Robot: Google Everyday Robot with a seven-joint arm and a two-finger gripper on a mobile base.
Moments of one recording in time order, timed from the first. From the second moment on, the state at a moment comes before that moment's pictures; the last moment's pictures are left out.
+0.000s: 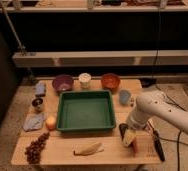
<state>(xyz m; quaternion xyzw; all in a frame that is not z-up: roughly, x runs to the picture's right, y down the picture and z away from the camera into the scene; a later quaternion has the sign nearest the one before) 0.188 0.221 0.759 -0.39 -0.05 0.21 0.89</state>
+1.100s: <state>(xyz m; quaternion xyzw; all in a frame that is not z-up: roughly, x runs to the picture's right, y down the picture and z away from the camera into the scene) 0.191 0.226 0.798 -0.39 -0.03 0.25 0.88</state>
